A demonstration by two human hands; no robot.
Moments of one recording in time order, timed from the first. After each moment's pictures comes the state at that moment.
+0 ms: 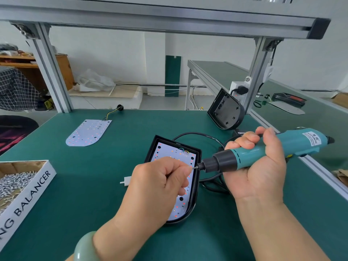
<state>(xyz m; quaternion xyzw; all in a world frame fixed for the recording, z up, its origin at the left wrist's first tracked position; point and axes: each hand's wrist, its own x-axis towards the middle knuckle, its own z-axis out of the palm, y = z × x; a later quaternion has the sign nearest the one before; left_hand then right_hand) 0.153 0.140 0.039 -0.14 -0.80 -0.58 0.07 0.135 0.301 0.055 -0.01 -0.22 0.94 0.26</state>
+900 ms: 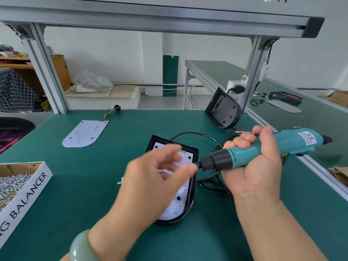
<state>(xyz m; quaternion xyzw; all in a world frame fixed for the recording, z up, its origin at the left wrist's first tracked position) 0.145 0.139 0.043 -0.12 -0.78 -0.60 0.11 0.131 0.307 0.053 -0.03 -0.22 0.94 0.27</state>
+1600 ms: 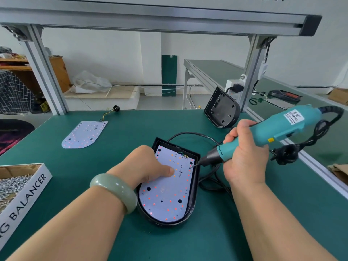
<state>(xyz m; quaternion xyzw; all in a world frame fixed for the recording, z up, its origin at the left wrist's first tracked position) 0.062 0.134 0.036 -0.01 -0.97 -0.23 -0.10 0.097 0.318 0.035 -0.05 -0.42 0.81 0.40</state>
